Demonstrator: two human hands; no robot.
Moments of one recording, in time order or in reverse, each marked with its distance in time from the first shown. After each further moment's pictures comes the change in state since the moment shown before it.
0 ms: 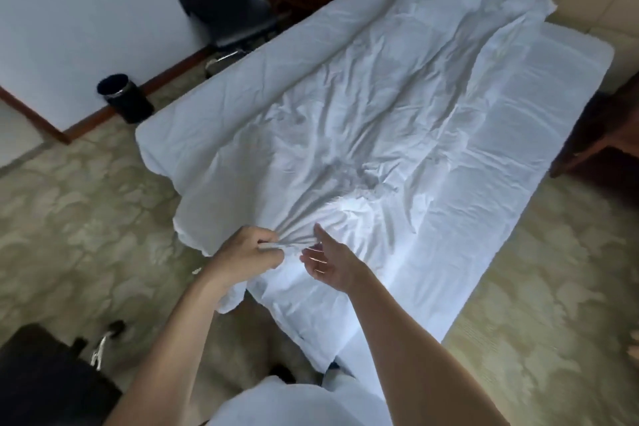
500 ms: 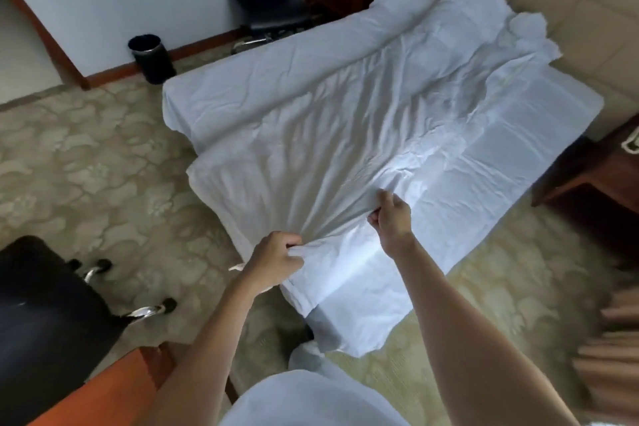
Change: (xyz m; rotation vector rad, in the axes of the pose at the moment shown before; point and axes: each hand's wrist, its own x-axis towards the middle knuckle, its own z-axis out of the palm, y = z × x) left_hand -0.118 -0.068 0.115 -0.206 0.186 0.036; right_hand -0.090 0.025 -0.054 -0.268 0.198 -0.645
